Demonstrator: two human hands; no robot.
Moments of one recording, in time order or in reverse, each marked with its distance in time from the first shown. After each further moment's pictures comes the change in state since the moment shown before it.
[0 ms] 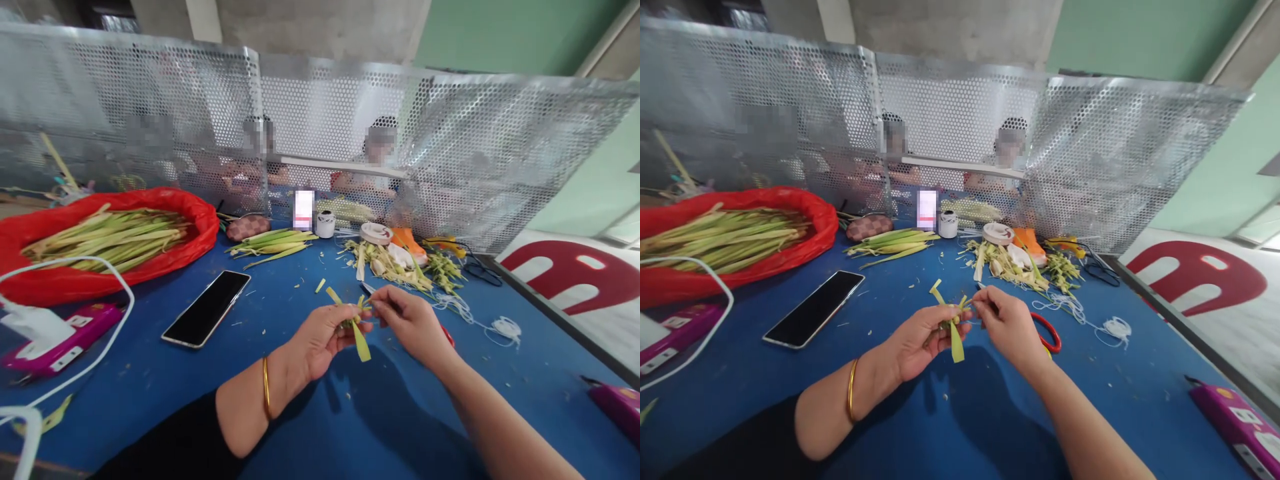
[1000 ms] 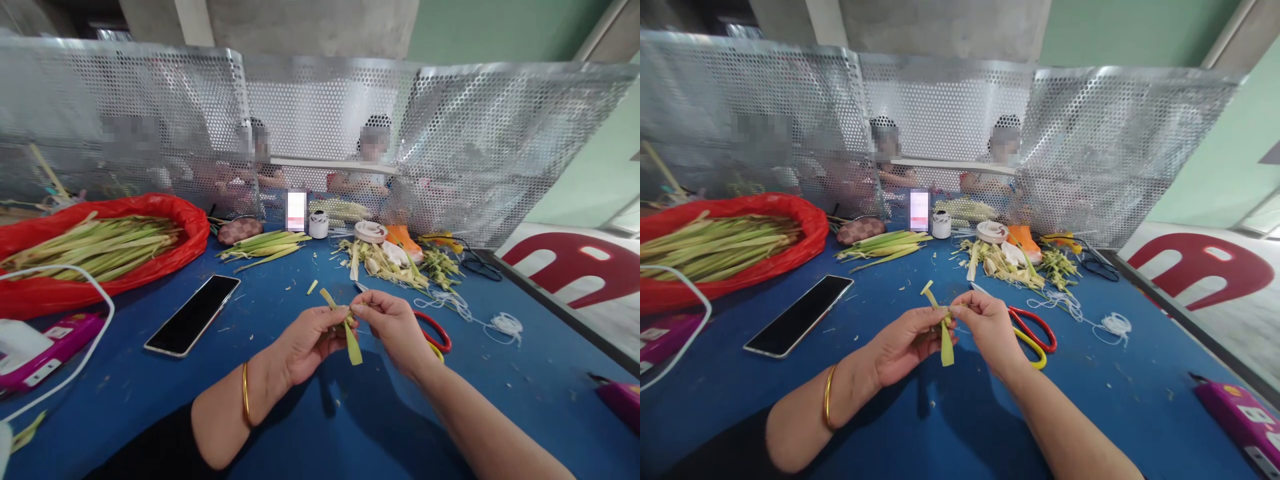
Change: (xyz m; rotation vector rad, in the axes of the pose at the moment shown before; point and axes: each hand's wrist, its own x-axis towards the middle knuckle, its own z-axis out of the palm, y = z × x) left_hand 0.003 0.002 -0.005 0.069 -0.122 -0.005; right_hand 0.000 -0.009 0.020 0.609 0.012 0.235
